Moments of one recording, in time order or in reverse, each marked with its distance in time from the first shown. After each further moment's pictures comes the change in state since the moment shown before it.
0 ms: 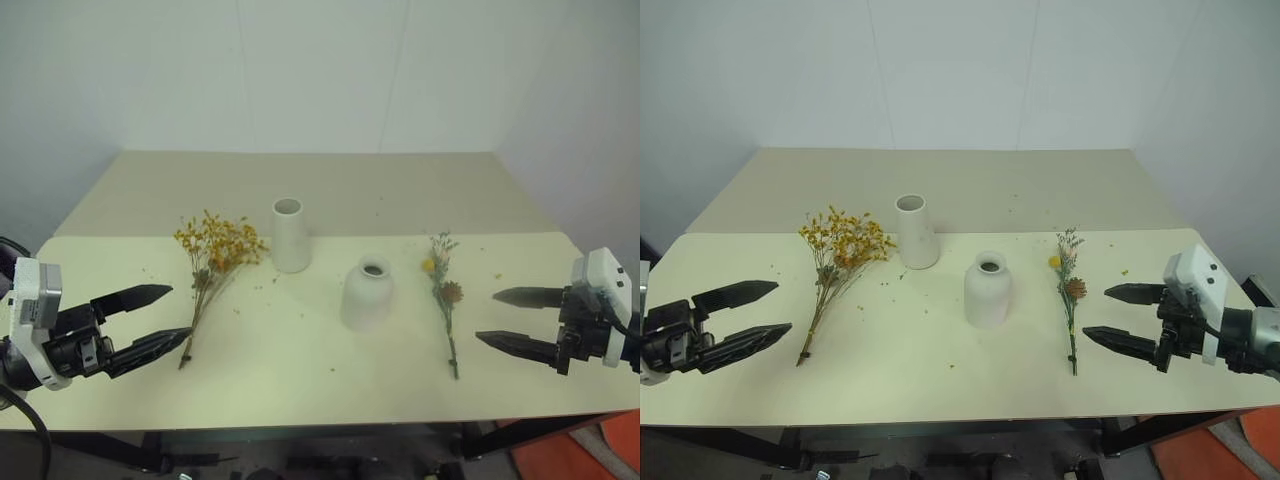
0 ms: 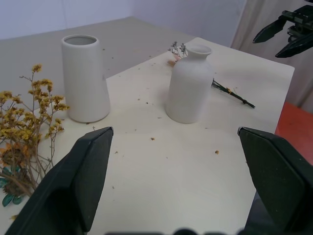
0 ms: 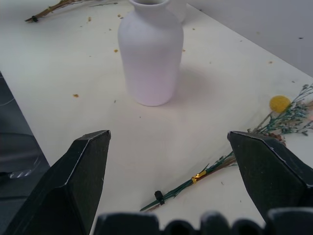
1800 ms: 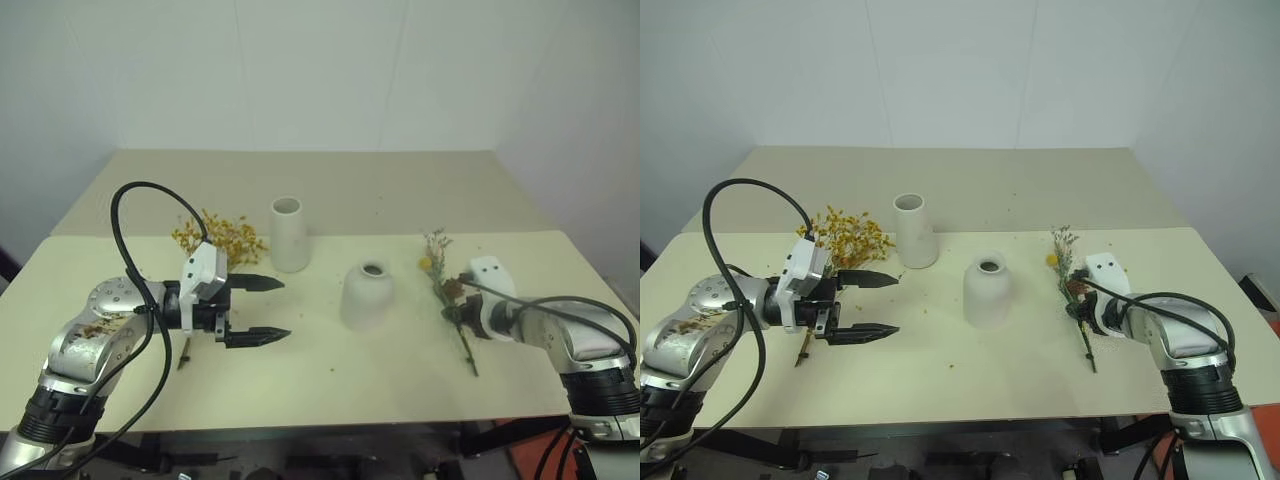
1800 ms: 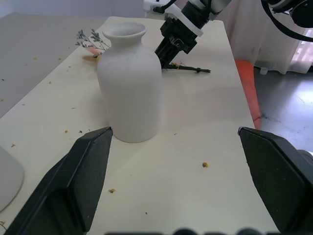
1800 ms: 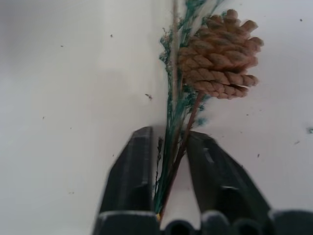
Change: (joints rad) left arm -0.540 -0.107 -0.683 0.228 0.374 -0.230 -0.144; right arm -0.567 0.346 0.510 0.372 -0.295 0.525 -0.646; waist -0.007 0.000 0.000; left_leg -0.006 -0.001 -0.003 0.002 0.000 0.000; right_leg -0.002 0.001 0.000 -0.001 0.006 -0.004
